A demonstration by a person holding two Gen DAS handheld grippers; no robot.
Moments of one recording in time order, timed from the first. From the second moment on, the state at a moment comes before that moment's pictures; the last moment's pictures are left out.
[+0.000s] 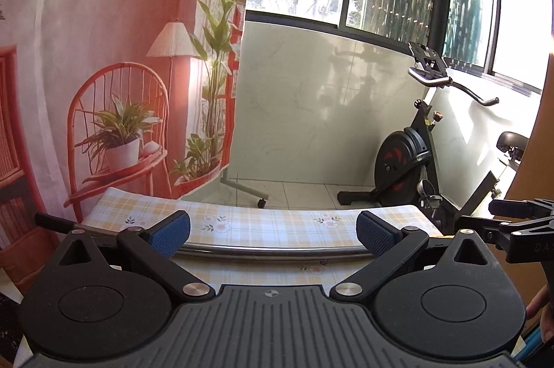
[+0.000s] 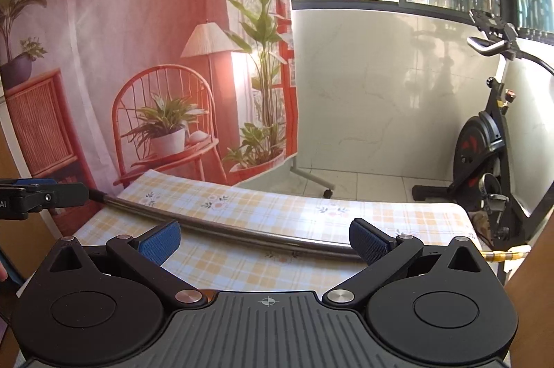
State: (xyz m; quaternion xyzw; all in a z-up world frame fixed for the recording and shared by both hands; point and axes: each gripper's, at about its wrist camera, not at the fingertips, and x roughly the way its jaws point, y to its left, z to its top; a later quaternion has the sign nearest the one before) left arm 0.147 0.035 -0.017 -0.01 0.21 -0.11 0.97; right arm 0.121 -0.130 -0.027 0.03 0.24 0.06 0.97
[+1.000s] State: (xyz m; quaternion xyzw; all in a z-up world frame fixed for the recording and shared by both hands) left arm 0.138 0.023 0.004 0.00 0.19 -0.11 0.98; right arm 0.094 -0.157 0.002 0.07 0.19 0.01 0.98
